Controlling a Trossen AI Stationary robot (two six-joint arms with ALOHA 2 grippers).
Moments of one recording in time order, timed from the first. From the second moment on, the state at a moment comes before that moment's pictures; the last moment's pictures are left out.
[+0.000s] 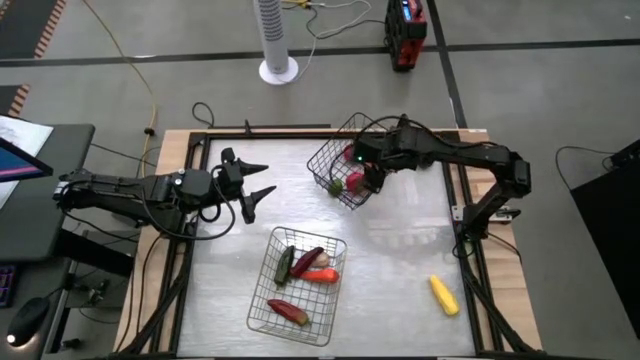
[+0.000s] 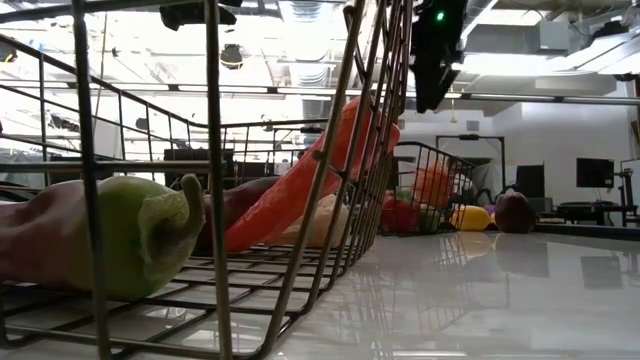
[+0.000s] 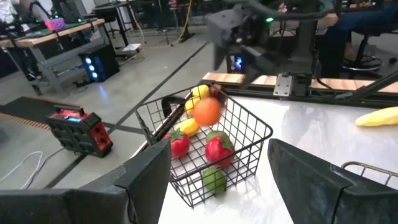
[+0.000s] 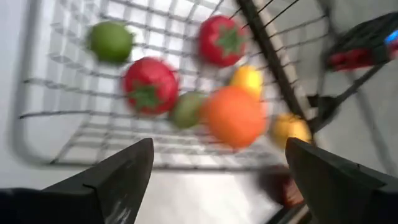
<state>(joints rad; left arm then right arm) -0.08 0.86 0.81 -0.19 -0.51 -0.01 -0.21 1.62 1.60 -1.31 0.42 0.24</state>
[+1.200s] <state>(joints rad) -0.08 0.86 0.81 -0.20 -0.48 -0.09 0.68 1.62 0.92 -1.07 -0.34 1.41</state>
